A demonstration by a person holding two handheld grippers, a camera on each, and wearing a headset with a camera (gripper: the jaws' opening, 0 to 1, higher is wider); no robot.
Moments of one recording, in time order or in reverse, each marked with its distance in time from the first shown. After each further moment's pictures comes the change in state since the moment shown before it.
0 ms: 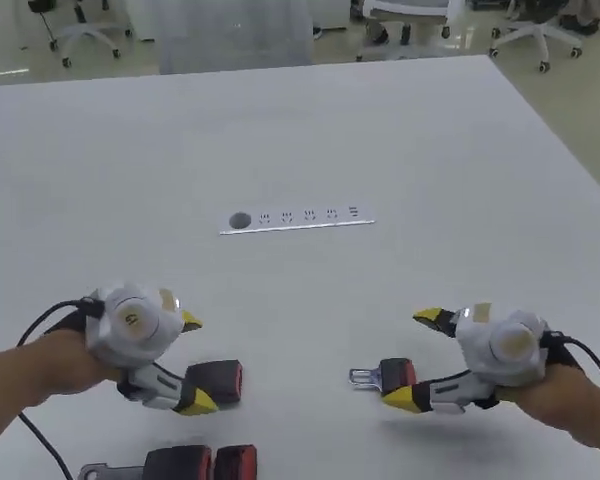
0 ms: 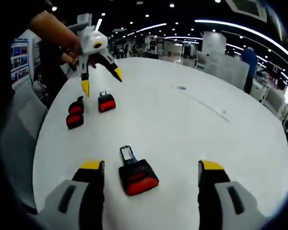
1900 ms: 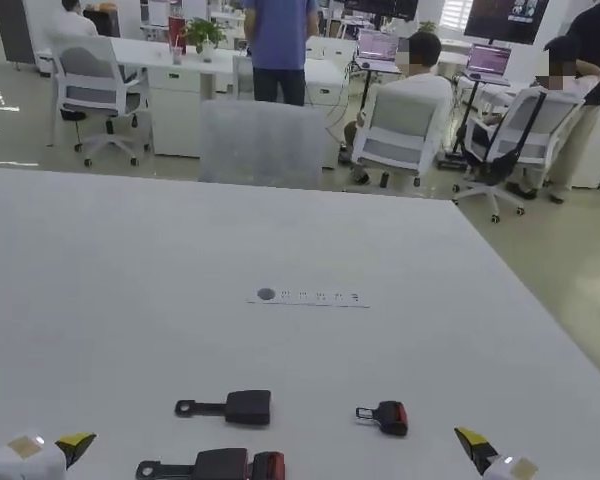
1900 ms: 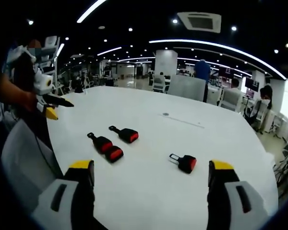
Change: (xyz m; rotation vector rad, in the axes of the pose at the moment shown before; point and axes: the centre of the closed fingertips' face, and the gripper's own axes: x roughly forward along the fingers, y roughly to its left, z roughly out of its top) left arm -0.181 -0.112 -0.094 -0.470 -0.438 0.331; right arm -0.110 0.164 0.041 0.162 -0.191 -0.363
